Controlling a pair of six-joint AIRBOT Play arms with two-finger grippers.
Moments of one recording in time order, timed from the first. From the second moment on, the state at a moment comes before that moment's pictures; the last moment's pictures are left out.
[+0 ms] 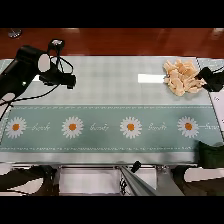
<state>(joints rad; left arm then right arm) -0.33 -1.37 1.35 1.73 -1.21 -1.79 -0.45 -1.63 1.36 -1.24 0.84 1.74</state>
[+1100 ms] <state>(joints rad) -0.33 -1.23 1.49 1.70 -1.31 -1.76 -0.29 -1.32 1.48 -0.88 0.87 1.43</state>
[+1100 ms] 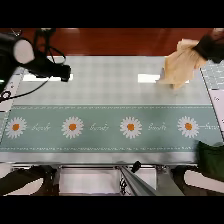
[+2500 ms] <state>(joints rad) -0.33 -0.77 1.50 1.70 -1.53 -1.78 0.59 -0.93 0.88 -1.04 0.87 1.62</state>
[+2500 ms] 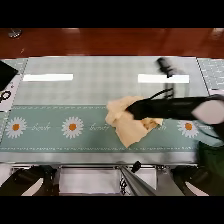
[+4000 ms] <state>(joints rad) -0.36 -1.08 0.55 0.78 -1.00 -1.51 -0.17 -0.78 0.87 -1.51 1.31 1.36</state>
